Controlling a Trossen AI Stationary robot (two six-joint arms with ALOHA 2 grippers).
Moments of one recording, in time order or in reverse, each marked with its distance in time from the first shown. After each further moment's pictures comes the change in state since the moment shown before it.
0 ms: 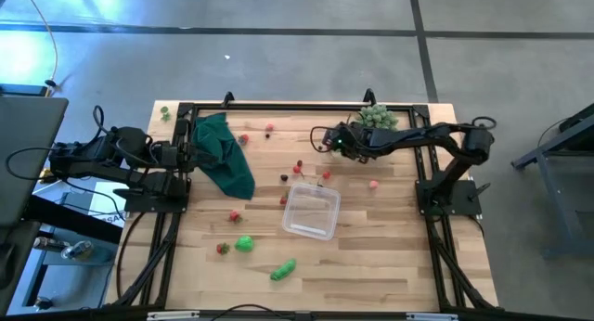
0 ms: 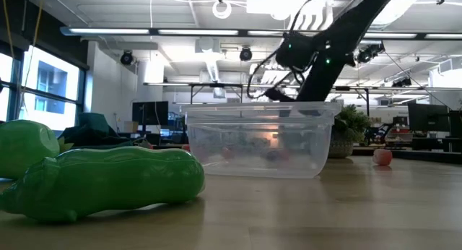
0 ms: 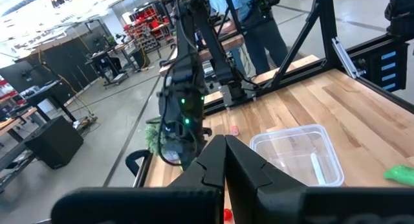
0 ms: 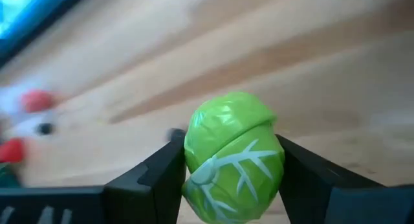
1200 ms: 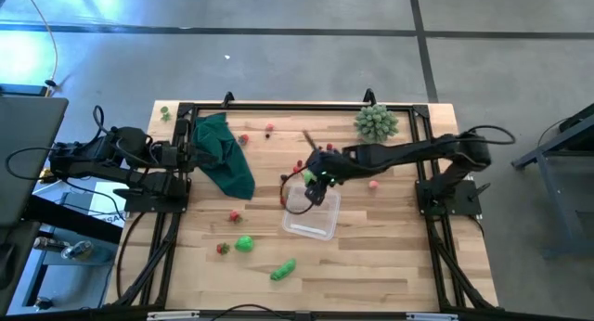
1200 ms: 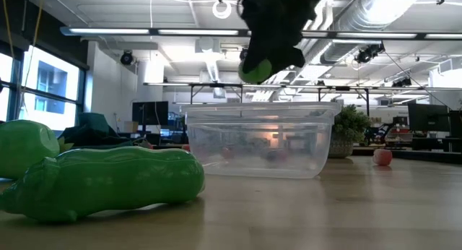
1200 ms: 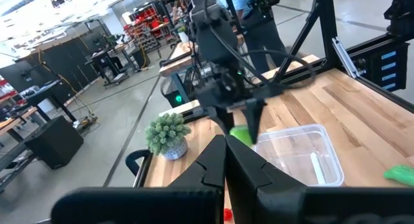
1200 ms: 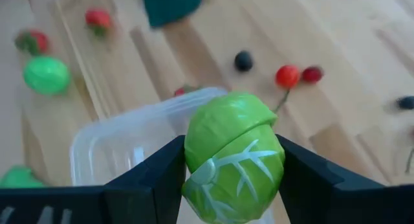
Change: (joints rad) left arm 0.000 0.000 0.000 0.000 0.000 0.000; right arm 0.388 0.060 0.487 -0.439 -0.172 -0.935
